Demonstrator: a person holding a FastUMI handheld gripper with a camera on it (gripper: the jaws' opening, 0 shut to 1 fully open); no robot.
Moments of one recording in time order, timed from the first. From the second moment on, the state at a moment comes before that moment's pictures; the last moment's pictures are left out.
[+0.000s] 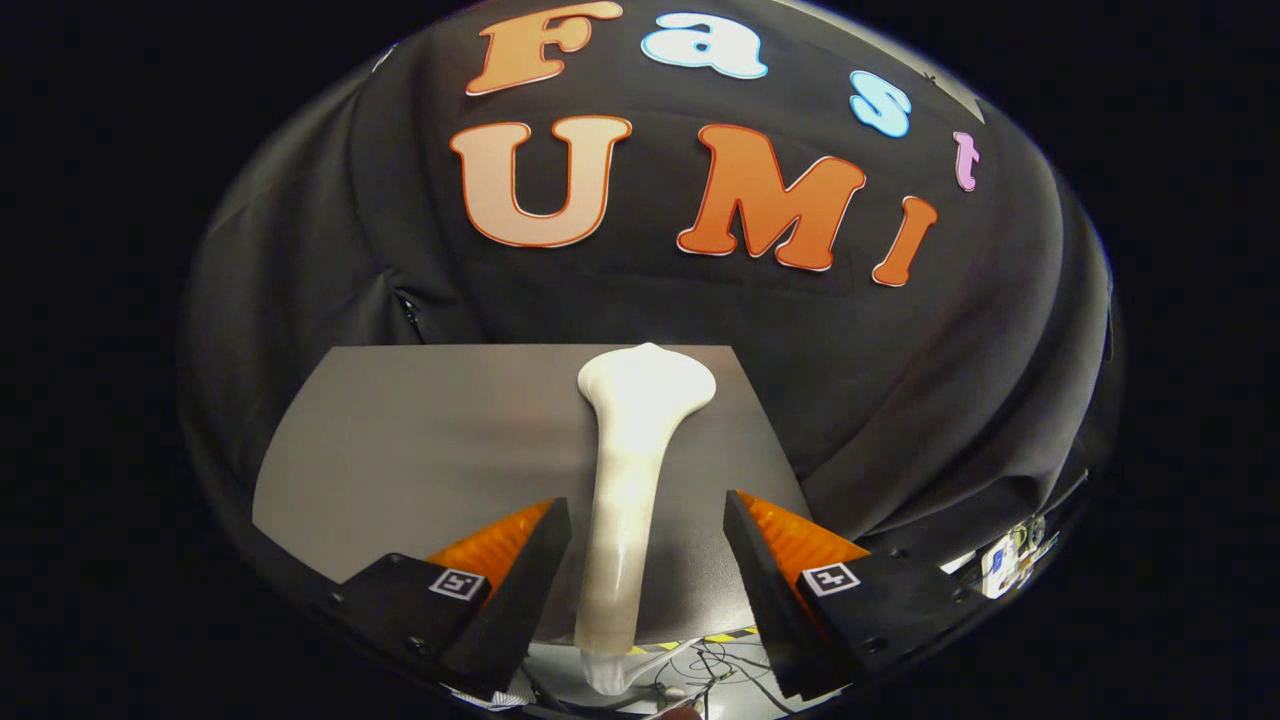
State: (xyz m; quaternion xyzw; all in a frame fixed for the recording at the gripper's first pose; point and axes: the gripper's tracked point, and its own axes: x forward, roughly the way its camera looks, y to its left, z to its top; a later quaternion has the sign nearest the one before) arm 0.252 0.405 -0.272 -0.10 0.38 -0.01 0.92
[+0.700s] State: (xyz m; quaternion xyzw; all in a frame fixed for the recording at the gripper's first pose) arm 0.286 0.403 -0.316 -0.09 0.44 -0.03 0.89
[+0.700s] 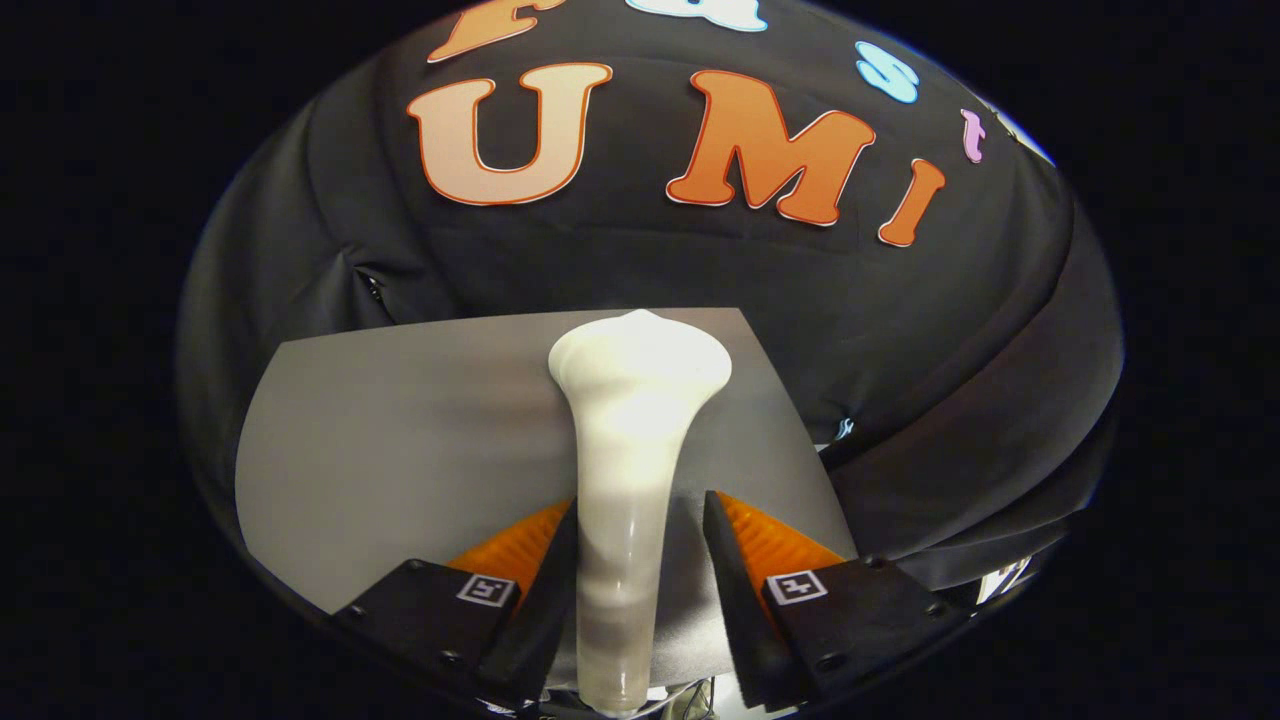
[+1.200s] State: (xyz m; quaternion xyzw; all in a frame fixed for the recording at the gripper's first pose) arm 0.279 0.405 -0.305 -0.05 0.40 -0.04 0.91
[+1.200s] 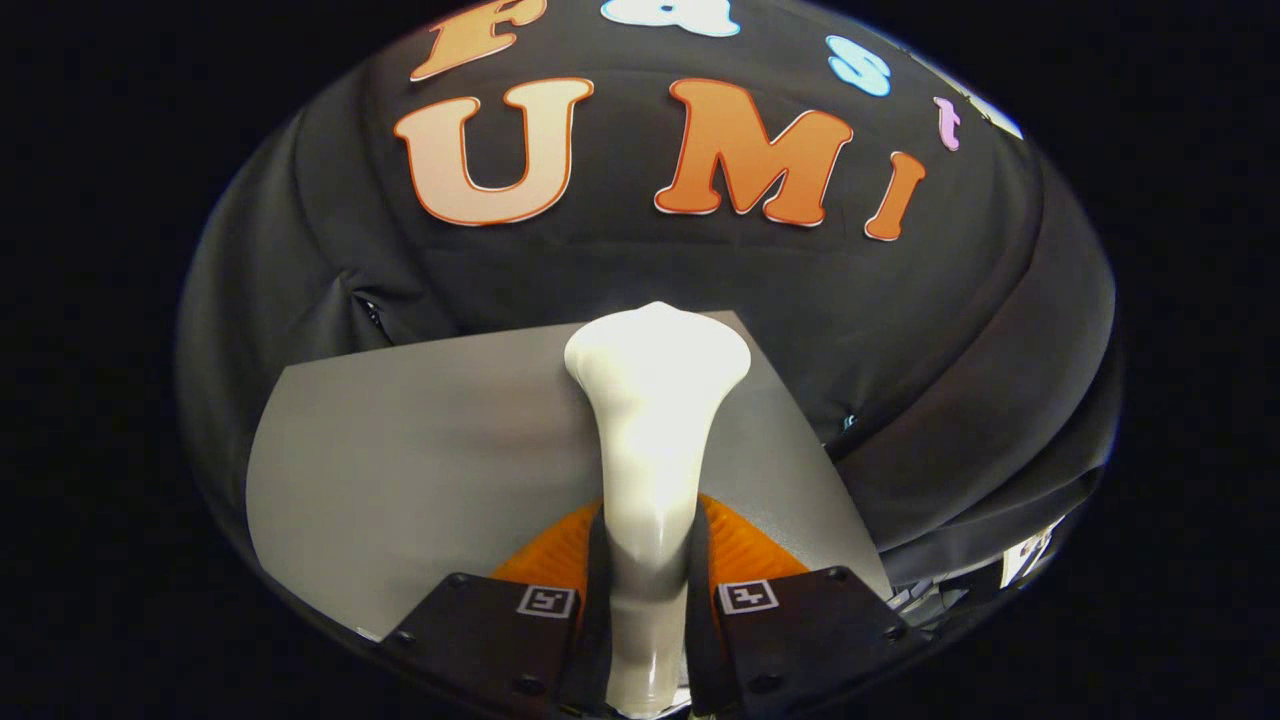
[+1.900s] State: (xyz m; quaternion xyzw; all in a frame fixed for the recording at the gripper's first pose) arm 0.227 0.418 -0.259 -0.06 0.33 0.00 0.94
